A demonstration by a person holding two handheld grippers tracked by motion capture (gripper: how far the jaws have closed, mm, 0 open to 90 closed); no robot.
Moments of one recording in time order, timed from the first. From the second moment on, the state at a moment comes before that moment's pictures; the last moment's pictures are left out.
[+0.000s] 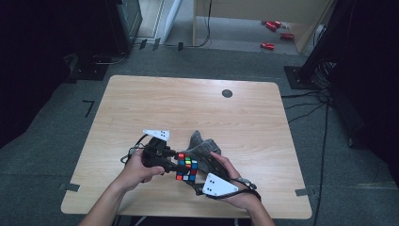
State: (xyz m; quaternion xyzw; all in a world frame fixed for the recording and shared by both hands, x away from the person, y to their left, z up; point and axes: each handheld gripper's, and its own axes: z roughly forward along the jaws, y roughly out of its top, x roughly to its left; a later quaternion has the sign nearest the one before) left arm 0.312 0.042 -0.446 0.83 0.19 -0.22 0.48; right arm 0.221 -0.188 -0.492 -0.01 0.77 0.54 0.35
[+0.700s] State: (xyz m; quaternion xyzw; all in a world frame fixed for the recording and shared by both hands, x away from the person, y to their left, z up) left arm 0.313 0.060 -0.441 0.79 0.18 -0.15 0.56; right arm 0.224 -0.201 -0.482 0.04 0.77 0.56 0.29
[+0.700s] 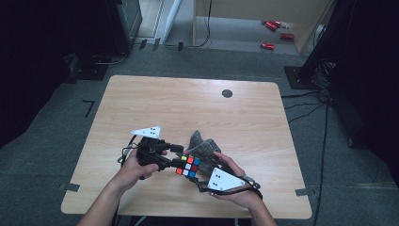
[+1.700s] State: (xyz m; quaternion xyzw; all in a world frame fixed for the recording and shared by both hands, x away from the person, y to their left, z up) left arm 0.290 0.056 -0.455 0.82 0.07 0.08 0.57; right arm 0.230 -0.231 -0.463 0.15 0.76 0.60 0.23
